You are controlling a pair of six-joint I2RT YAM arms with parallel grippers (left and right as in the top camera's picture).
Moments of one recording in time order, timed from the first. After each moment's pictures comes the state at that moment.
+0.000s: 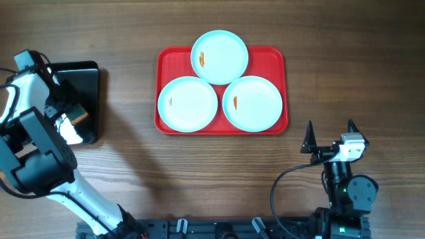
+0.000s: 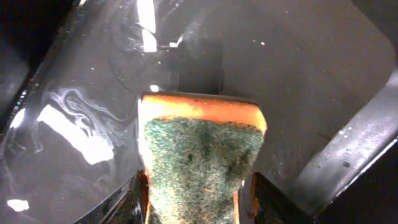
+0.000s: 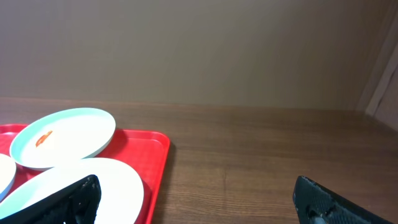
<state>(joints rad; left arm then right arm) 0.49 2.05 1.44 -0.75 -0.01 -0.20 -0.15 0.03 0.01 0.01 -0.16 -0.05</state>
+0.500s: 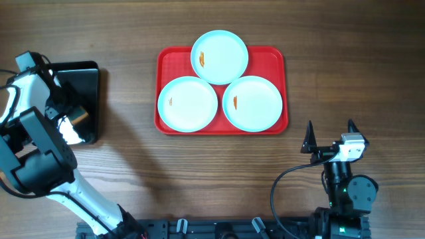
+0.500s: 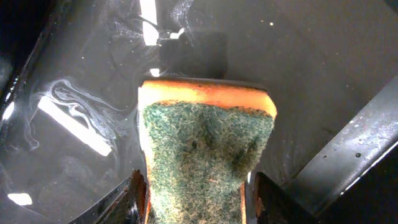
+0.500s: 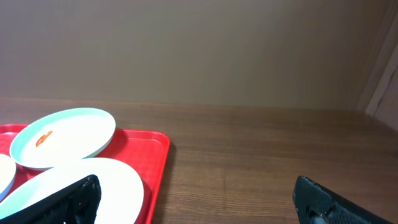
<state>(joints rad) 0.49 2.05 1.43 -0.77 -0.02 -0.19 -0.15 0.03 0.01 0.01 -0.16 -0.05</state>
